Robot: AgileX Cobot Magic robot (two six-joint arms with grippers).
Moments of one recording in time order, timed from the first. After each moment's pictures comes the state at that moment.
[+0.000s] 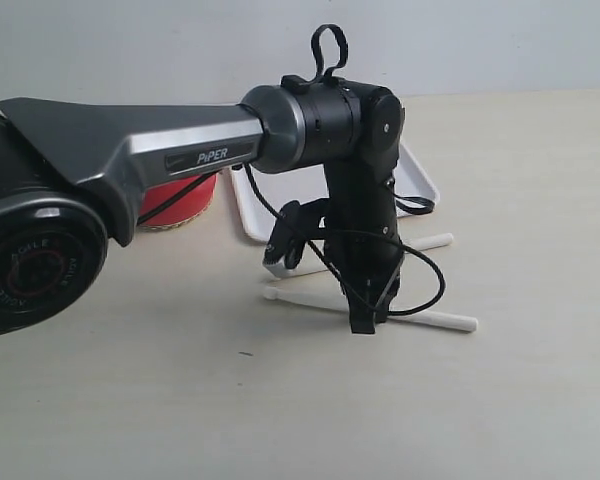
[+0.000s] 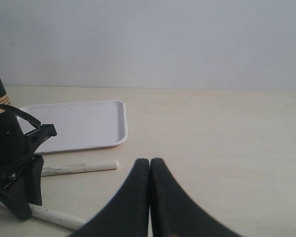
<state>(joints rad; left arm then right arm) -0.86 2.47 -2.03 -0.24 1.16 -2.11 0.01 0.00 -0.01 0.00 0.27 0.01</state>
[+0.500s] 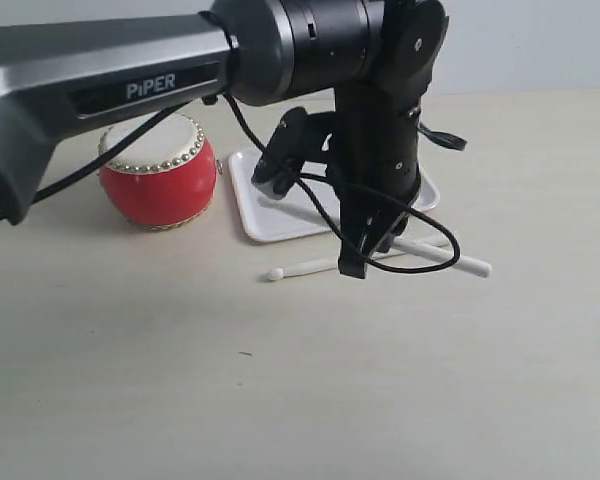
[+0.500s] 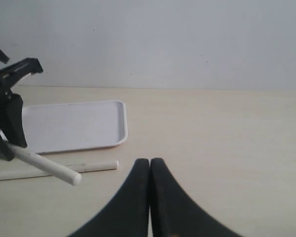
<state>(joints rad) -0.94 2.27 -2.03 0.02 1.21 -2.10 0.01 0.00 -0.01 0.00 0.27 0.01</state>
